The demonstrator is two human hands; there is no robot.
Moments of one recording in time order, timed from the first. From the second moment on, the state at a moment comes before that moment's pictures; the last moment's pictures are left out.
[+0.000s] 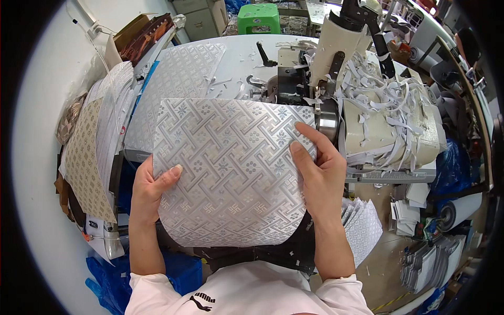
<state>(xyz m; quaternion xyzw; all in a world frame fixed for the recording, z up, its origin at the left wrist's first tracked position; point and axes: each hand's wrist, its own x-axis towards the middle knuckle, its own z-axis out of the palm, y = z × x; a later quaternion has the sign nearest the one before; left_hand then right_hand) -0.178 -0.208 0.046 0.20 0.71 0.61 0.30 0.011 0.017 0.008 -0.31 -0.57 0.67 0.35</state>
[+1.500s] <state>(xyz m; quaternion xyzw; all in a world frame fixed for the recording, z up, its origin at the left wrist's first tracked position) -0.132 -0.141 0.017 0.25 0.62 0.59 0.45 0.092 0.088 0.009 -0.35 -0.63 0.60 0.36</state>
